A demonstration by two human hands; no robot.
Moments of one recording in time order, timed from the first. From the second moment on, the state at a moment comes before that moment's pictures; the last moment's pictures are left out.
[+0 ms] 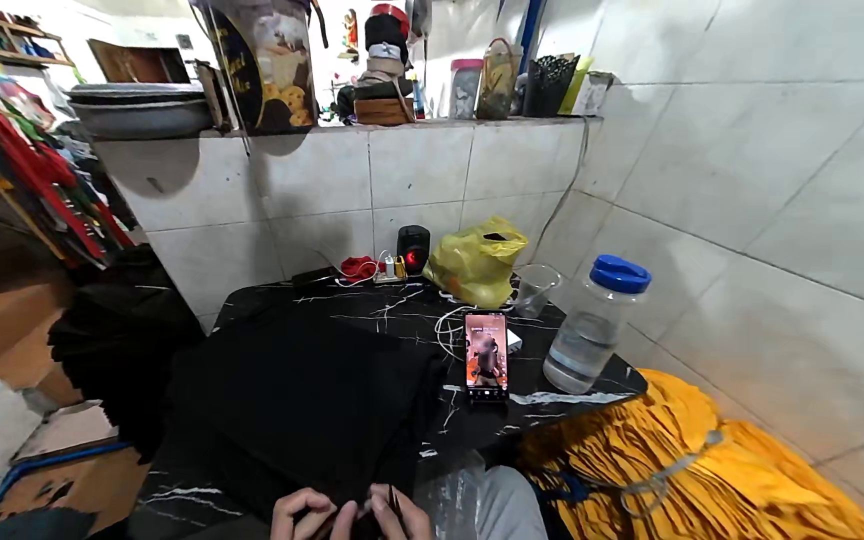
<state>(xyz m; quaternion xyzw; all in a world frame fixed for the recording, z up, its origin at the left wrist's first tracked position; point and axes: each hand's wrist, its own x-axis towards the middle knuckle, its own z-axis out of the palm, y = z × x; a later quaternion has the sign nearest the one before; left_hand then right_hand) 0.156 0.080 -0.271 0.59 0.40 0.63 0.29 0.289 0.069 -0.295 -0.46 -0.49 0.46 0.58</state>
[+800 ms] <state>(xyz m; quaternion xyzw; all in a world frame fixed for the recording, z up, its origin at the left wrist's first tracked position) 0.163 0.079 -0.268 0.57 0.41 0.64 0.31 0.294 0.070 -0.277 -0.50 -0.57 0.38 0.52</state>
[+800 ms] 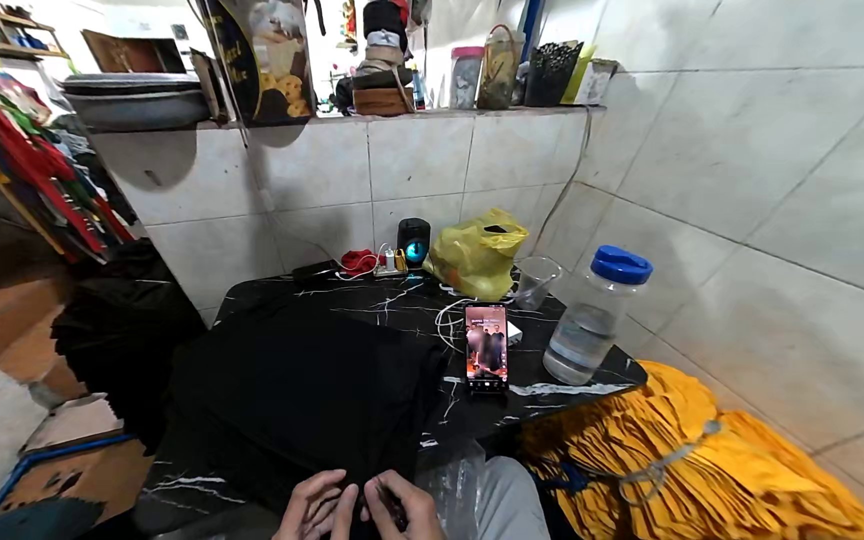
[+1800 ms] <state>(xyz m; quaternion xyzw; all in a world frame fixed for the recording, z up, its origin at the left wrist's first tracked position) 0.156 0.081 -0.288 0.58 0.40 0.65 0.30 0.338 0.067 -0.267 -0.52 -0.72 0.21 0.41</state>
